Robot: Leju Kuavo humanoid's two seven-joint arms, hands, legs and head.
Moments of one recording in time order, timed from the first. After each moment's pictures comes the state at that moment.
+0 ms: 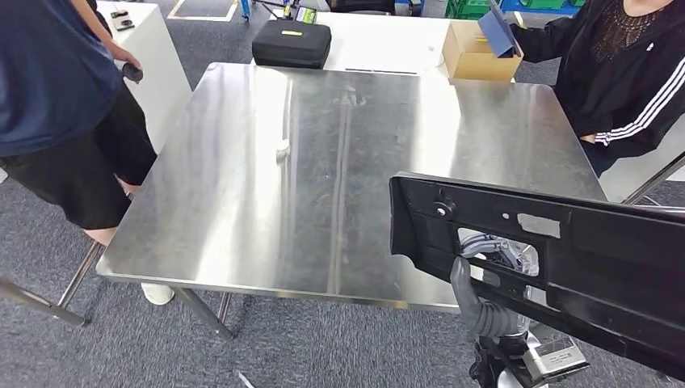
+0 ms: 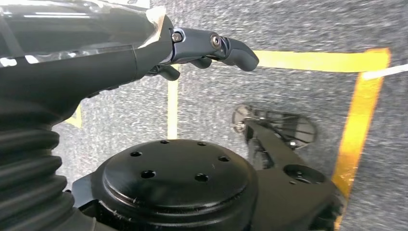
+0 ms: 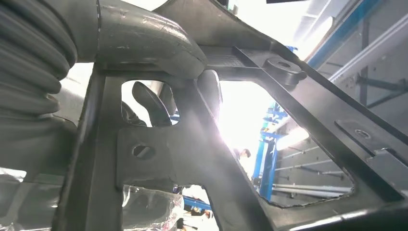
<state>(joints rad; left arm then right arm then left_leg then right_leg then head) -0.10 -0.02 -1.31 -0.12 1.55 0.30 -0.27 0.09 0.05 0.11 -1.82 0.18 -0.02 -0.55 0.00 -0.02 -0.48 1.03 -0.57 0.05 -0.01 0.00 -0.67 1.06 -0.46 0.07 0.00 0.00</state>
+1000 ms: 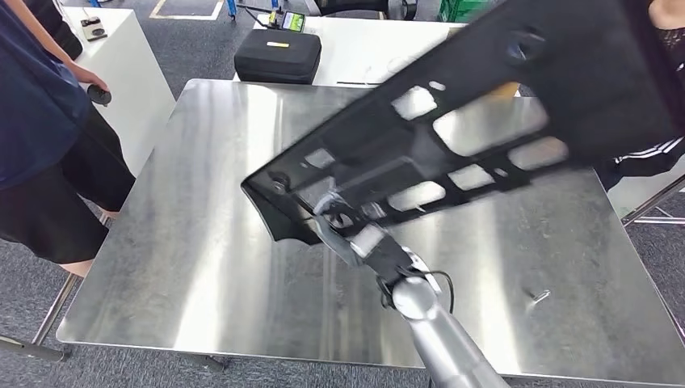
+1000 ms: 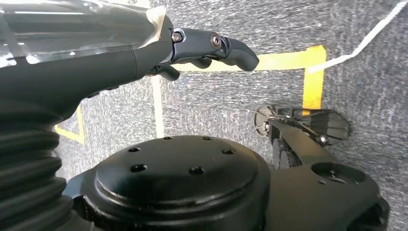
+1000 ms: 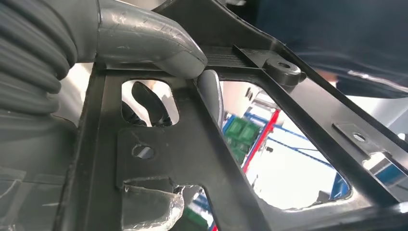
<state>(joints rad) -0.12 -0.02 -1.39 -0.12 1.52 0.32 -0.23 -0.48 0.13 0.49 -1.13 0.28 -0.04 -0.42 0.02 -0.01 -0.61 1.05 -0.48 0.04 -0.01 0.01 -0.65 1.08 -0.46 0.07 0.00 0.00</state>
